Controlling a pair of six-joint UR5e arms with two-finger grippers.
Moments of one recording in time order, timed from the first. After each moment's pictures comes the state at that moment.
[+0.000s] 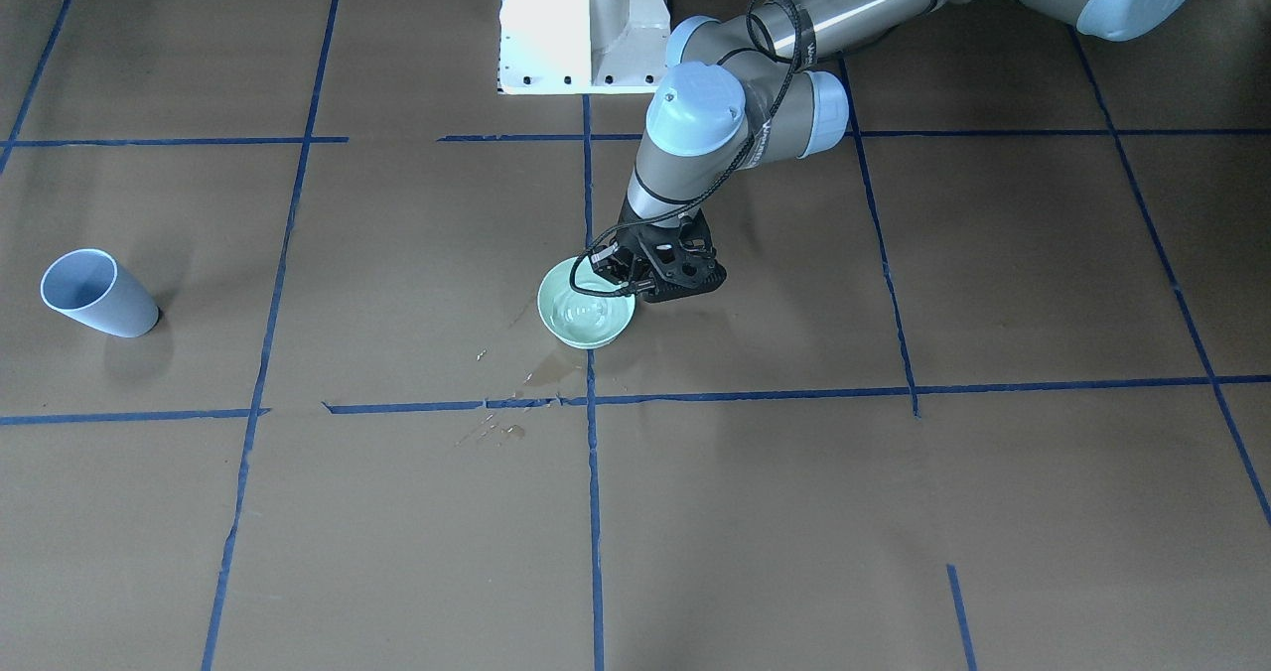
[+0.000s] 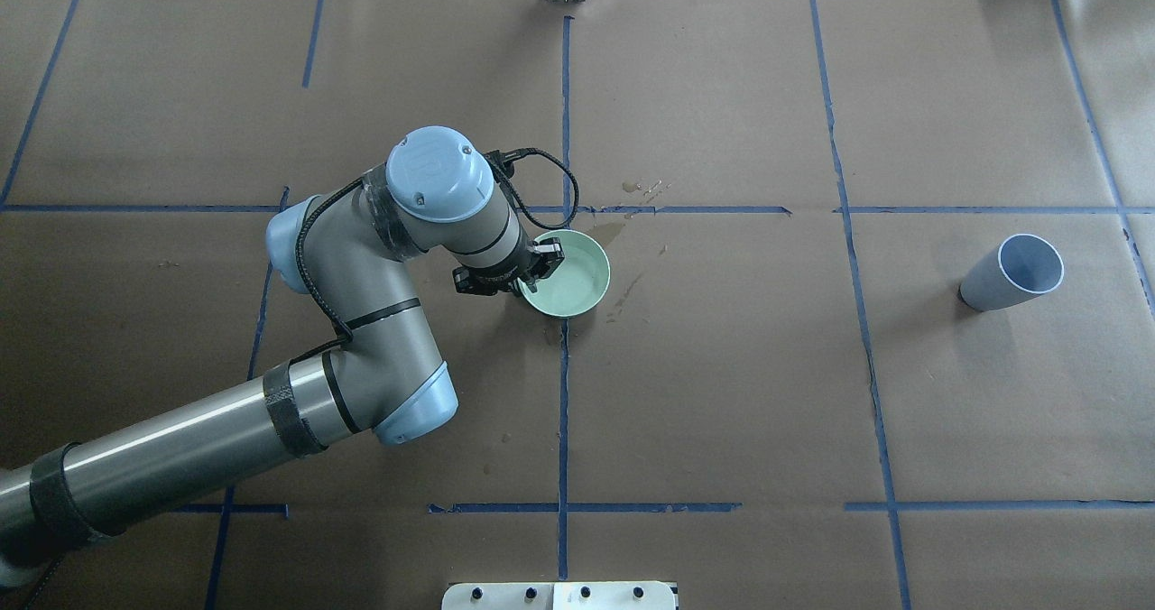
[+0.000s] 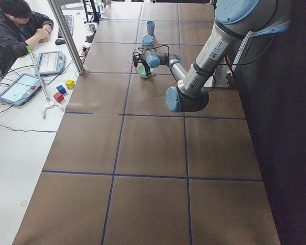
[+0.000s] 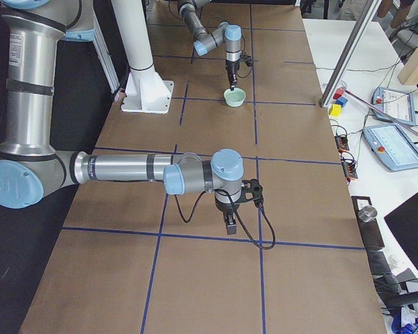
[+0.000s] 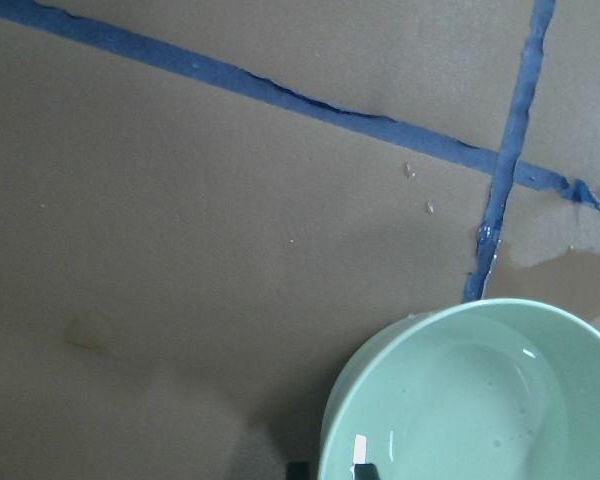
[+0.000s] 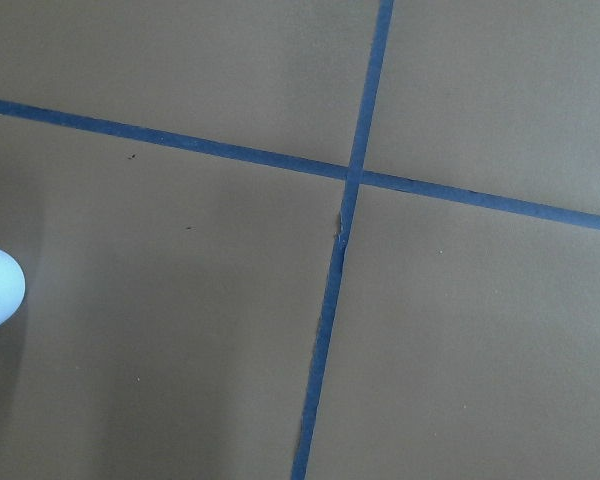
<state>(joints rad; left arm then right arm) -0.55 -2.34 -1.44 -1.86 -1.94 -1.51 1.50 -1.72 1.76 -1.45 2.29 -0.02</state>
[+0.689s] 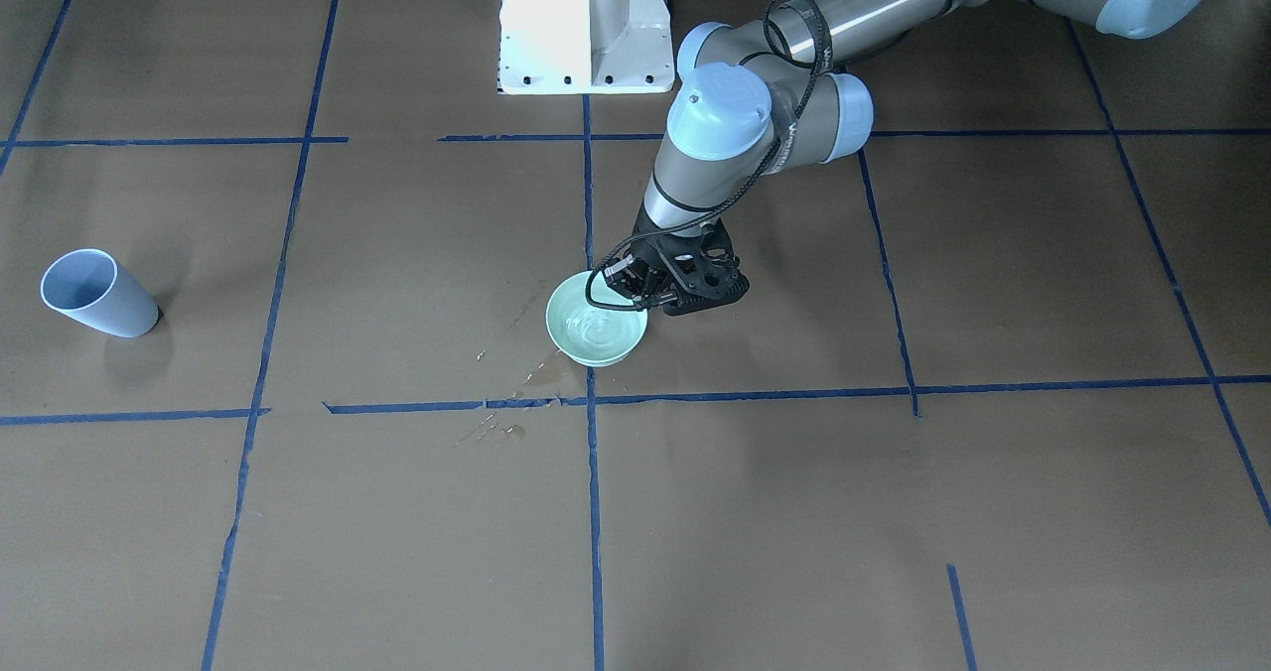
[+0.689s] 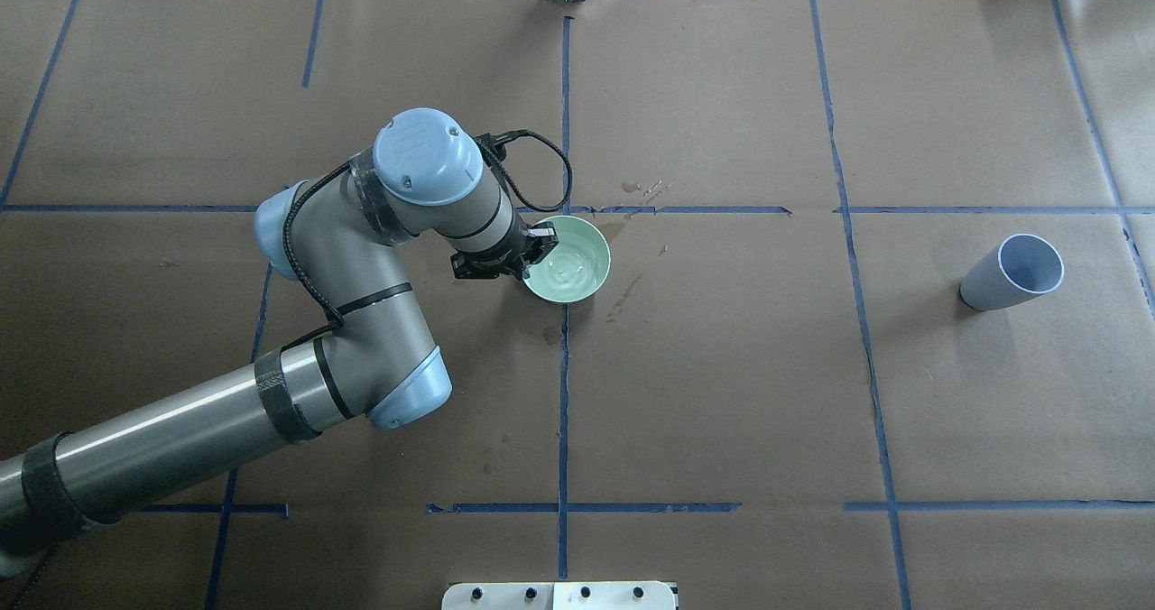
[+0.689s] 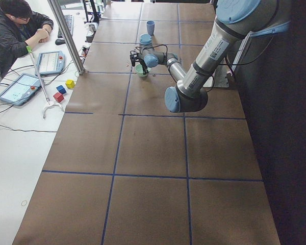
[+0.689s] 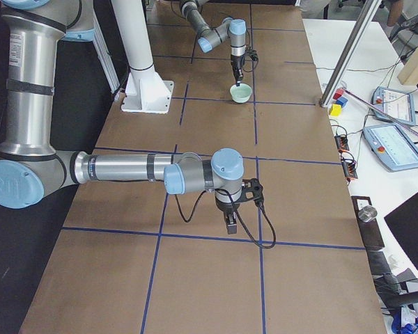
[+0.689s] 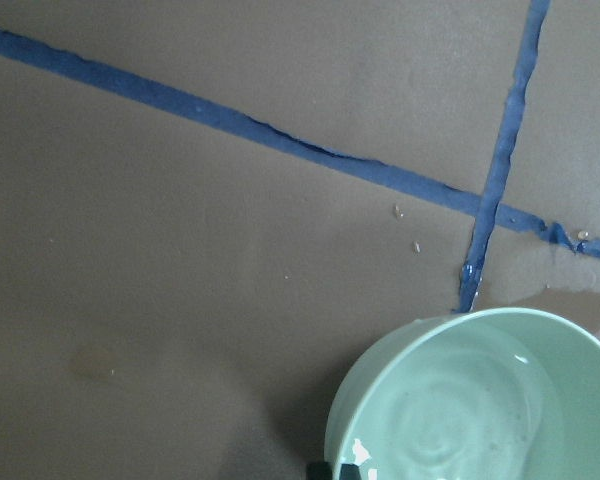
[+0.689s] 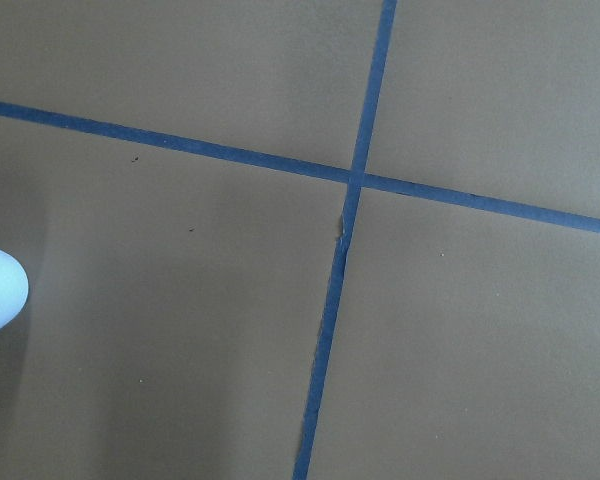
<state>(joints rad) -0.62 -2.33 -1.45 -1.86 -1.98 -1.51 1.50 -1.72 1.76 -1.45 2.29 -0.02</state>
